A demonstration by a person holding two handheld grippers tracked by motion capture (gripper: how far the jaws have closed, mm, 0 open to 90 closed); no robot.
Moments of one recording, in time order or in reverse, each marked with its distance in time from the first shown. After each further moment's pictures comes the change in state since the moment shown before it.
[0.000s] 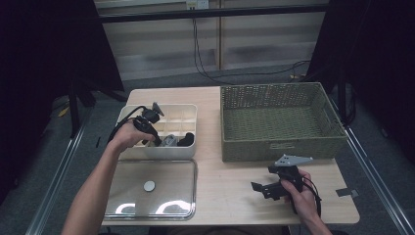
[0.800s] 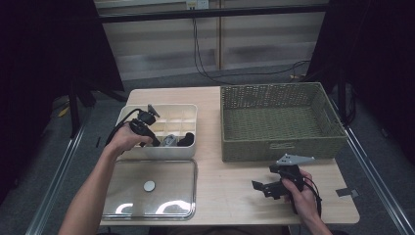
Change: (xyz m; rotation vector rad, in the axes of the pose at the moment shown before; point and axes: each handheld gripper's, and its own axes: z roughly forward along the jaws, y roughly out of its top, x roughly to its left) left arm 0.012 -0.016 -0.003 -0.067 -0.022 -0.038; right arm -0.002 0.000 -0.001 -0.008 -0.008 0.031
